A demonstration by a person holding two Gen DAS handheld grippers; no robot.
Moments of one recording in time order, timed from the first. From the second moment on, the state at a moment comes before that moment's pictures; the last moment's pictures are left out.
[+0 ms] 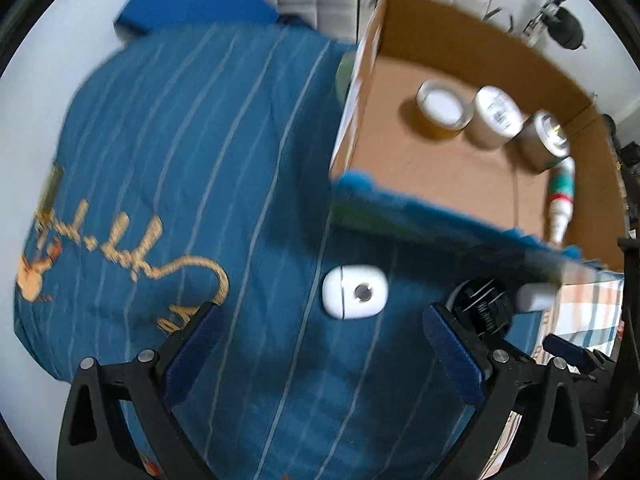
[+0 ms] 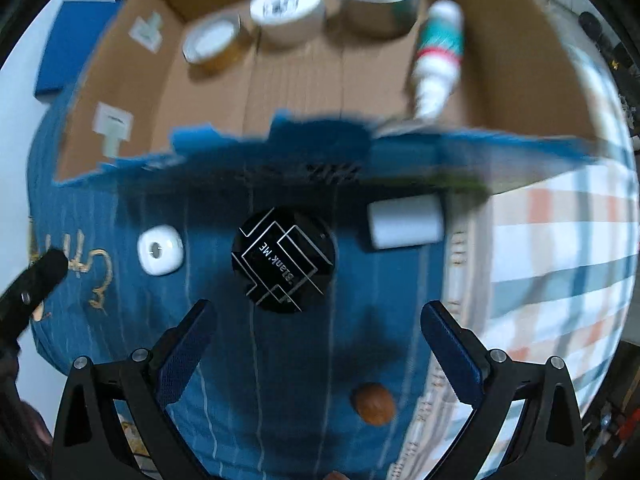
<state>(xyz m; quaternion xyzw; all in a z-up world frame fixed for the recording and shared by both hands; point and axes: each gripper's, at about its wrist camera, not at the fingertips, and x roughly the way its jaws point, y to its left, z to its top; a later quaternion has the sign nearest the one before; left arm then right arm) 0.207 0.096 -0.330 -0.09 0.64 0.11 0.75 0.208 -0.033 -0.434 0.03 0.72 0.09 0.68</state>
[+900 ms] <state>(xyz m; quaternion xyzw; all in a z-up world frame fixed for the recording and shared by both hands) 0.229 0.073 -0.426 -0.09 0.71 0.08 0.69 0.169 -0.057 -0.495 0.01 0.76 0.04 0.65</state>
